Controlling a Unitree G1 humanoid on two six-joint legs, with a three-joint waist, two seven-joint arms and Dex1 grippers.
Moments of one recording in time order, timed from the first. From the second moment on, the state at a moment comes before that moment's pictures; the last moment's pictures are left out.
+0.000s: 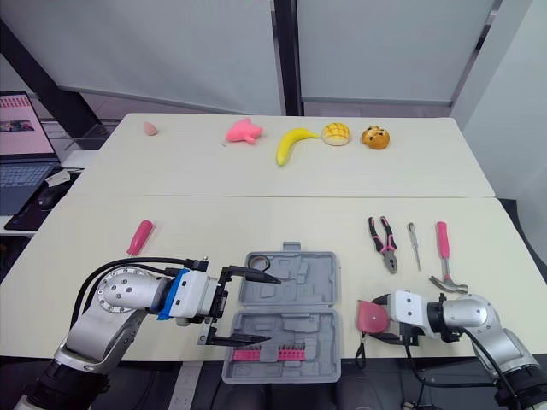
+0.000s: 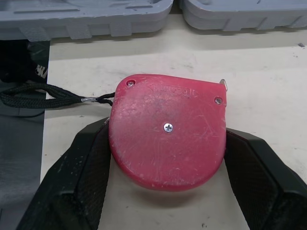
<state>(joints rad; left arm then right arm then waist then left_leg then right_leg) -0.14 0.71 -0.15 -0.30 -0.38 -0.03 -1.30 -0.07 -0.80 0.21 0.15 0.07 -0.21 1.13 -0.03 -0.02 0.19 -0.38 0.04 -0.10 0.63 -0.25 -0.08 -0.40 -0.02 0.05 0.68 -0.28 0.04</state>
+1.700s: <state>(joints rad) -0.21 0.75 -0.10 -0.20 -0.26 0.21 -1.10 -0.87 -0.50 0.69 0.29 -0.29 0.42 1.27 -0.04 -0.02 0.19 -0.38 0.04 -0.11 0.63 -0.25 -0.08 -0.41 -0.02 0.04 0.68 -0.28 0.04</state>
